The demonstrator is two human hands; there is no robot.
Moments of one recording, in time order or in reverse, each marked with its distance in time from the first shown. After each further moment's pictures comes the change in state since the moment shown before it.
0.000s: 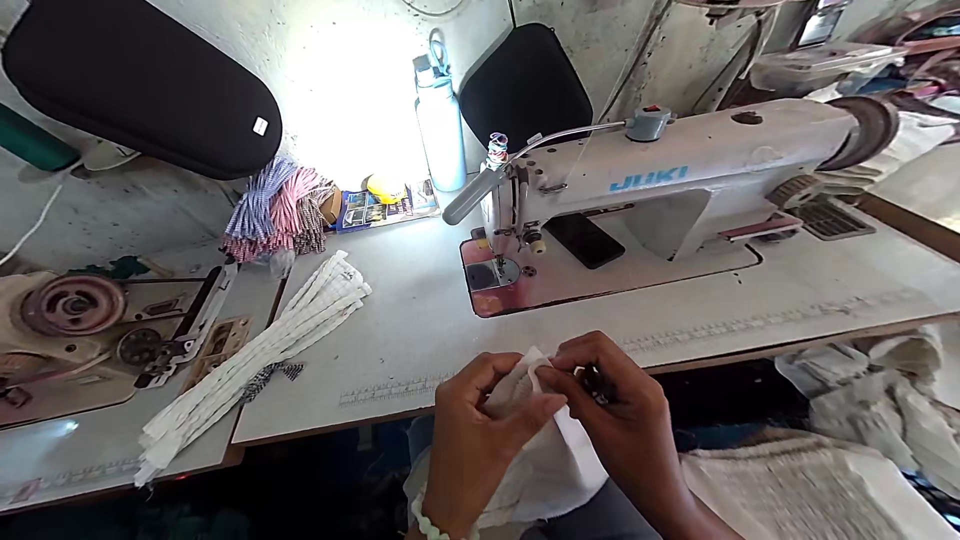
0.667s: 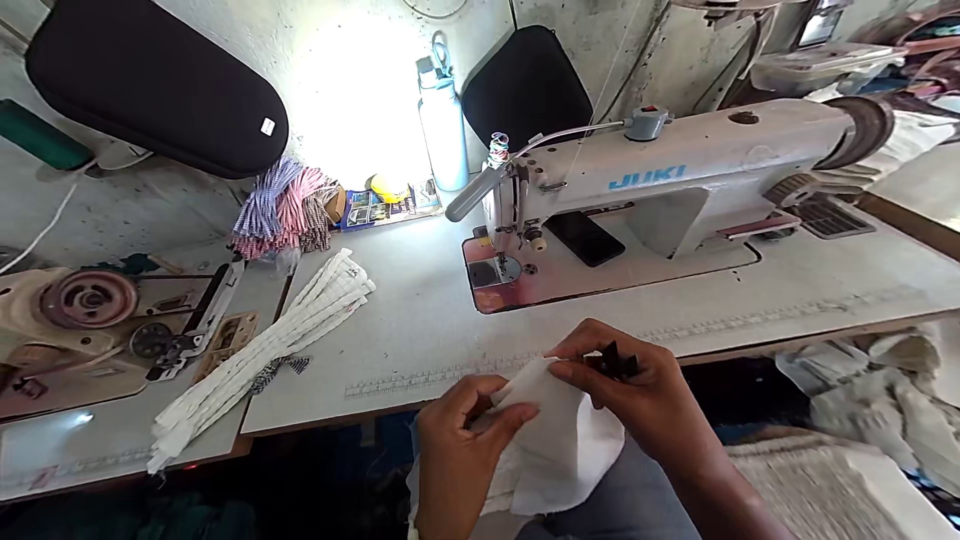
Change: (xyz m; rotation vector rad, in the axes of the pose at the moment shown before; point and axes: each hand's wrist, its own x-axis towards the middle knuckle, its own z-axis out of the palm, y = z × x) left_hand -0.025 -0.019 -0.010 0.205 0.122 0.156; right_hand 0.017 -0.003 -0.028 0.234 -0.217 0.168
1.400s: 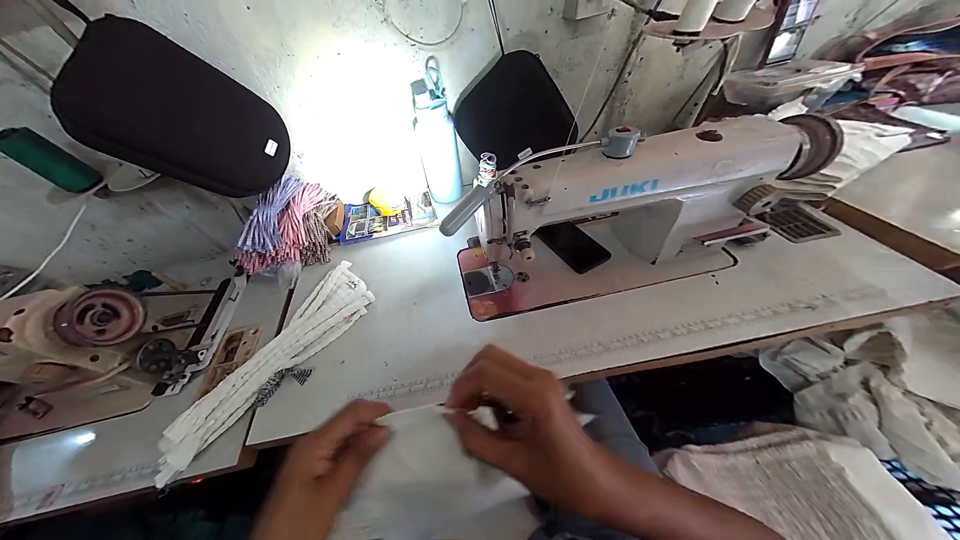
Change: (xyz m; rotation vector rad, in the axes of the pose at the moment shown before) left_hand 0.008 0.044 -0.123 0.161 -0.186 -0.203; right_hand 0.018 -0.036 0.074 -0.125 -0.154 -0.328
